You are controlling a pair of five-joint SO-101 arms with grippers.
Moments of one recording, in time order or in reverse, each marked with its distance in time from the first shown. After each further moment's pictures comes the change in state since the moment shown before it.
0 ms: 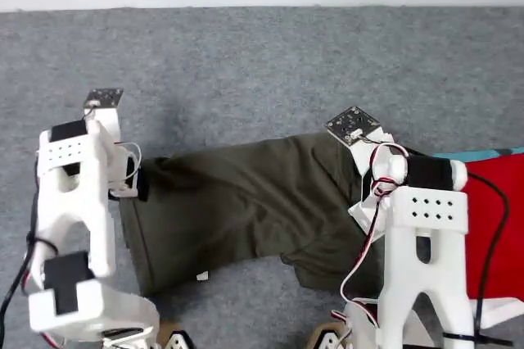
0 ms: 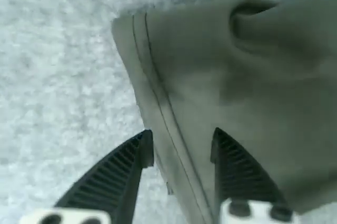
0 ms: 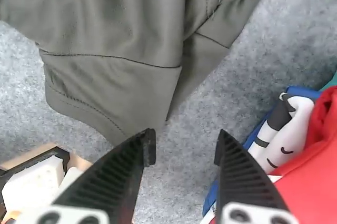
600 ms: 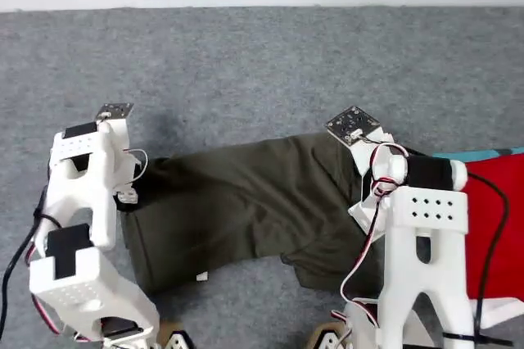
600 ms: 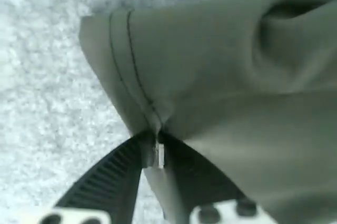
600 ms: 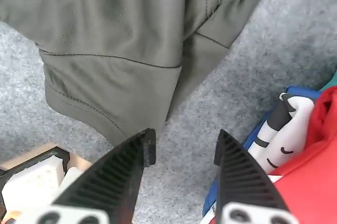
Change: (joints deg) left arm 0.1 8.5 -2.2 -2.2 0.2; right arm 0.0 0.0 0.0 -0.1 0.0
